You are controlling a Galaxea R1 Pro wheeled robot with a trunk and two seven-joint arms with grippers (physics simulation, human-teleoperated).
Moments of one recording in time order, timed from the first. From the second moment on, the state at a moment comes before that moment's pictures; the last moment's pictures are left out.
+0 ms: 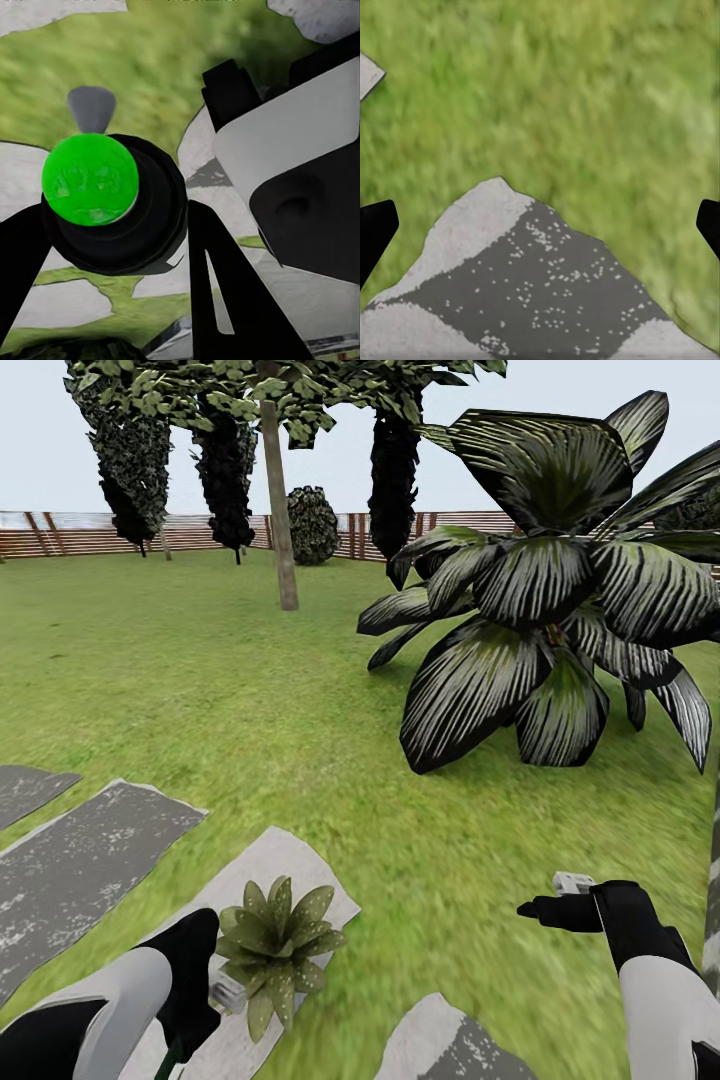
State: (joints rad) left arm -0.83 0.06 0.10 -0.15 -1.21 0.97 -0.97; right arm -0.74 -0.15 -0.64 -0.67 0.72 0.69 0.67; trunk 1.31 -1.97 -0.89
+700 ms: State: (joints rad) left arm -0.83 0.06 0.10 -0.16 -1.03 0.96 -0.84; right arm -0.74 -0.15 -0.64 -0.67 0.72 0.69 0.67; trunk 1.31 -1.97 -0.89
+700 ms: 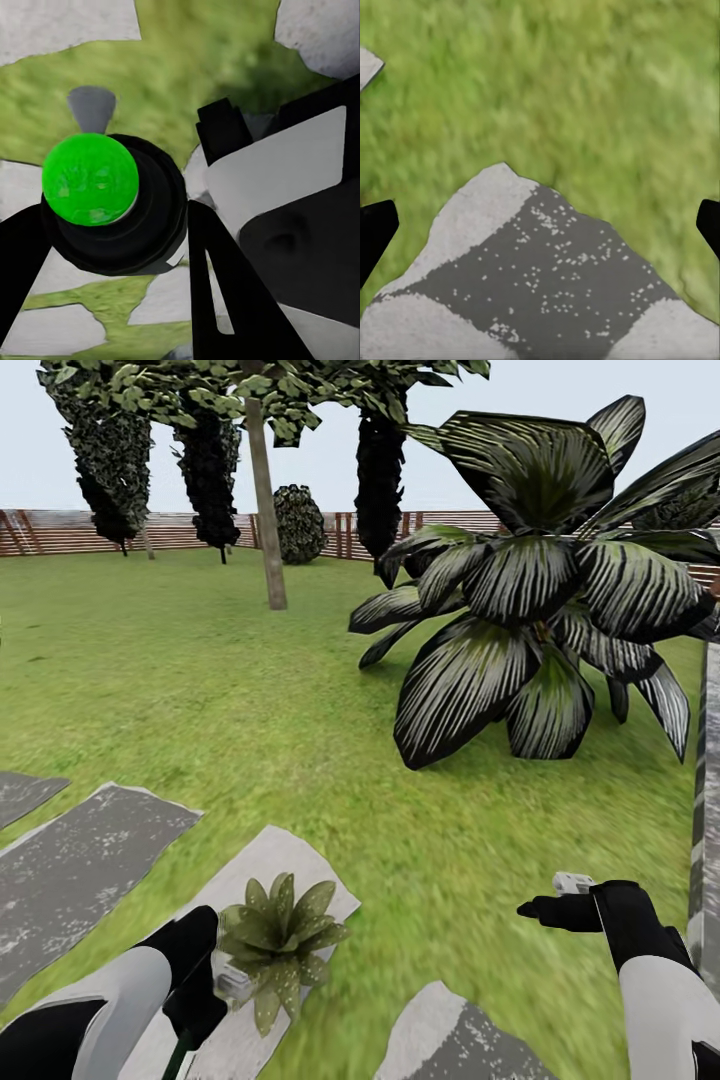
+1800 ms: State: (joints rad) left arm -0.83 0.06 0.10 -0.16 -1.03 0.96 -0.83; right arm -0.74 -0.15 -0.64 -0.67 0.72 0.69 0.67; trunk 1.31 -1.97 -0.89
